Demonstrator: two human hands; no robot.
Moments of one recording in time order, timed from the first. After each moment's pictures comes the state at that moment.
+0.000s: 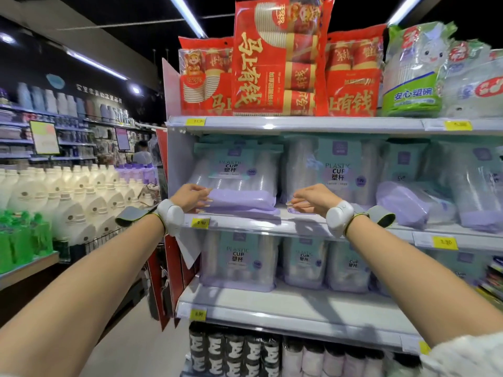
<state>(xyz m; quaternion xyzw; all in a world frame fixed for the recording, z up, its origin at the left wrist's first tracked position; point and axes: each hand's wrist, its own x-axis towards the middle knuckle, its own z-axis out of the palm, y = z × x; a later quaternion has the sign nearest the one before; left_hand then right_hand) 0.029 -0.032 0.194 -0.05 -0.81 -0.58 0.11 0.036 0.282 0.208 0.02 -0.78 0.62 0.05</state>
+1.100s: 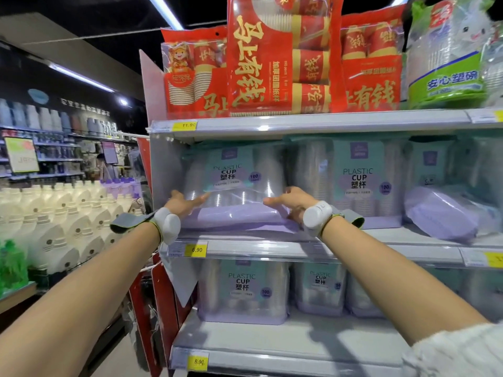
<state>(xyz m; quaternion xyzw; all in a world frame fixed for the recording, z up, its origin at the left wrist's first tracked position) -0.083 -0.057 0.203 0.06 -0.86 -0.46 0.20 -0.050 0.222 0.214 0.03 -0.78 0.62 0.03</state>
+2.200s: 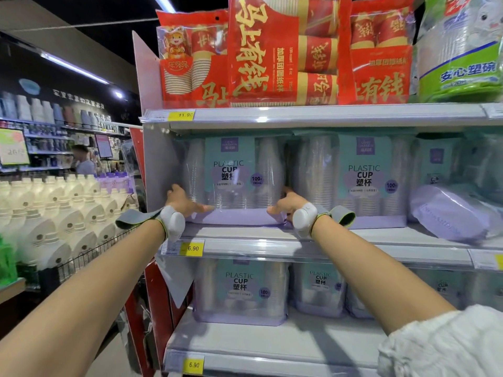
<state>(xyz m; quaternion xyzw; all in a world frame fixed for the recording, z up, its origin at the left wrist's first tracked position) -0.089 -0.048 0.199 0.06 -0.89 -0.41 0.19 -0.090 0.217 0.193 0.01 -0.83 0.55 0.06</state>
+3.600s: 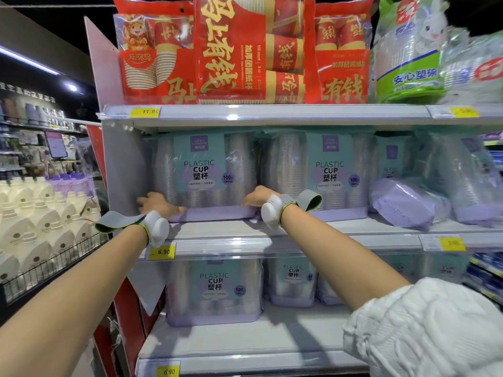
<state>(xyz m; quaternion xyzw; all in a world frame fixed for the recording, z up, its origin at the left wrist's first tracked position) -0.118 -0.032 0.188 0.13 -0.90 -0.36 0.19 -0.085 0.208 0.219 0.01 -0.94 0.35 0.04</state>
